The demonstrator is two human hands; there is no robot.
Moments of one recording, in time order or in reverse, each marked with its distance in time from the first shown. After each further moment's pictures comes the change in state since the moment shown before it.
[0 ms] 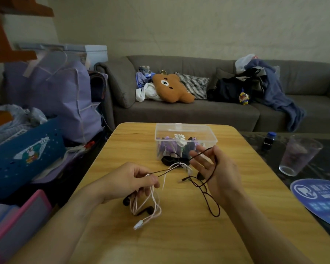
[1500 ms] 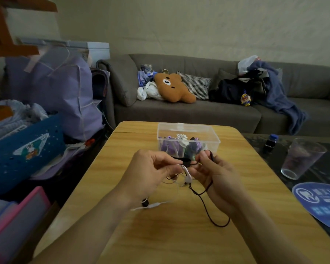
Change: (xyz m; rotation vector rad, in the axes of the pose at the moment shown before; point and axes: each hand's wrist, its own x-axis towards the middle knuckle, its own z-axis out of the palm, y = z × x) left_hand 0.003 0.033 0.043 -0.171 0.395 0.421; right_hand -0.011 0.002 0.002 0.001 -0.219 0.085
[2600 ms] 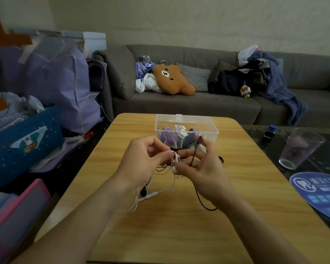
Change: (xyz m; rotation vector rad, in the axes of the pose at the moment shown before) left_hand 0.007 -0.013 -0.003 0.048 0.108 -0.084; right_hand -0.015 0.013 0.010 -0.608 -0.051 -0.155
